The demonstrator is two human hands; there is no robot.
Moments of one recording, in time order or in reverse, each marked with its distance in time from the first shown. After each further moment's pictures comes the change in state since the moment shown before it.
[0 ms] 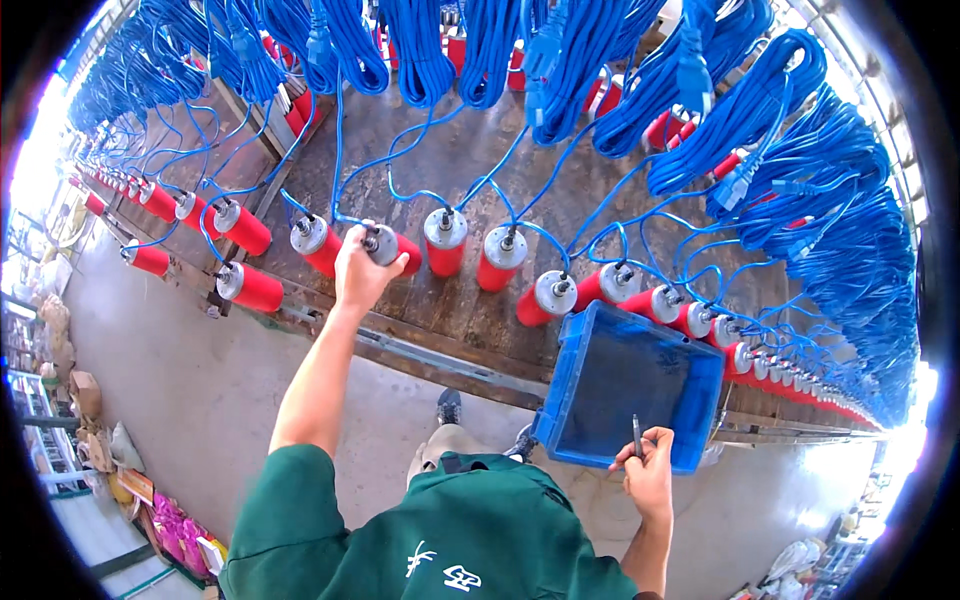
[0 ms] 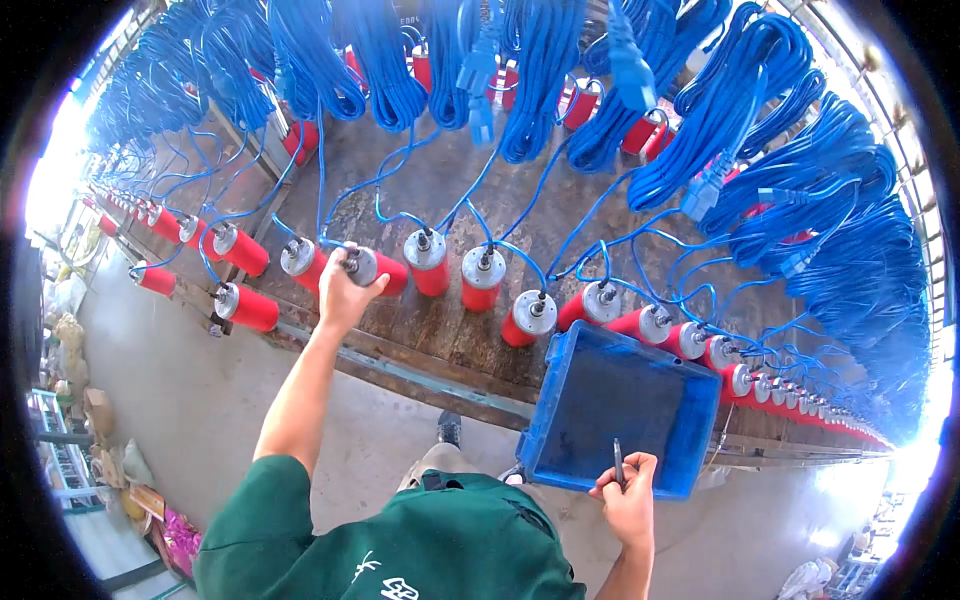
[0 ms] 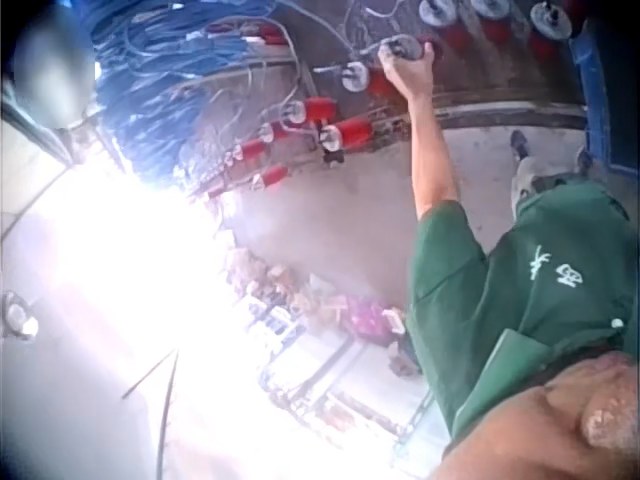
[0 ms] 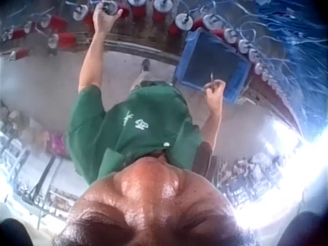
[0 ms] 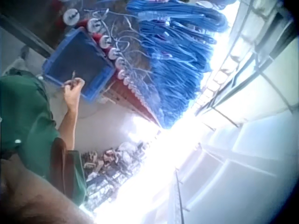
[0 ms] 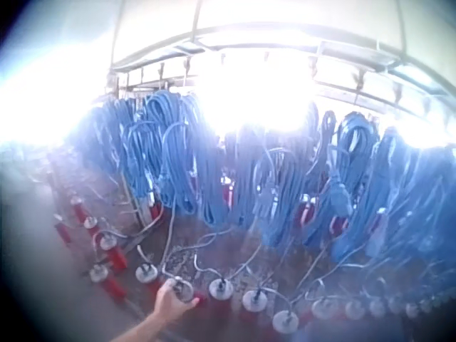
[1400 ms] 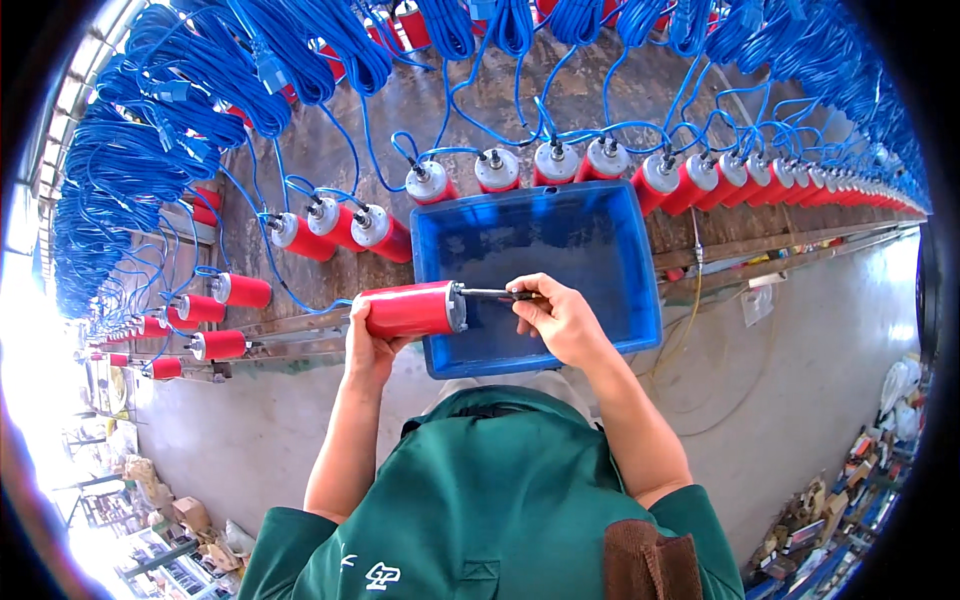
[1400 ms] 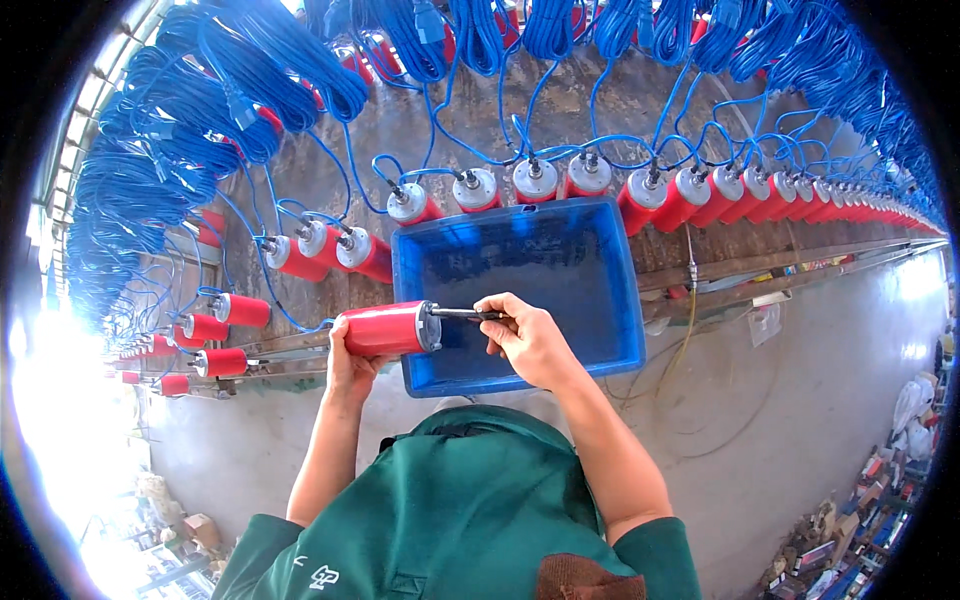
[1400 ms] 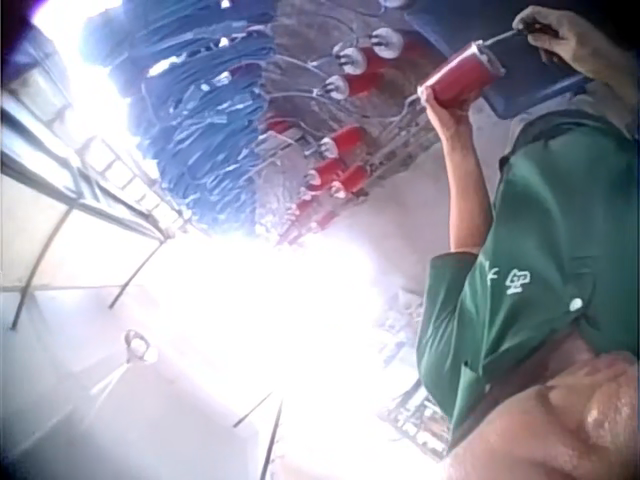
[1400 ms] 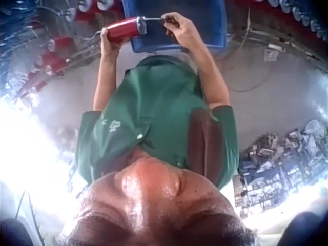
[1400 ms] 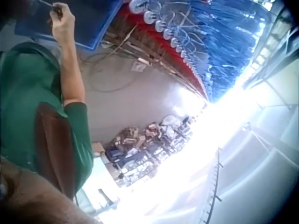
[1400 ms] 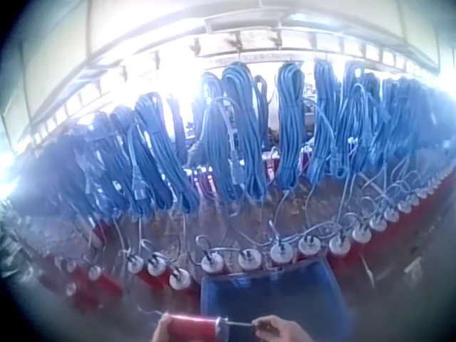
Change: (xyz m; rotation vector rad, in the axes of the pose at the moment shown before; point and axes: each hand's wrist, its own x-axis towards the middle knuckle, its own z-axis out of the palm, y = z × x) left_hand -0.206 0.217 0.080 -0.988 -0.513 -0.891; right_hand 0.060 0.029 -0.070 0.219 -0.257 -0.251
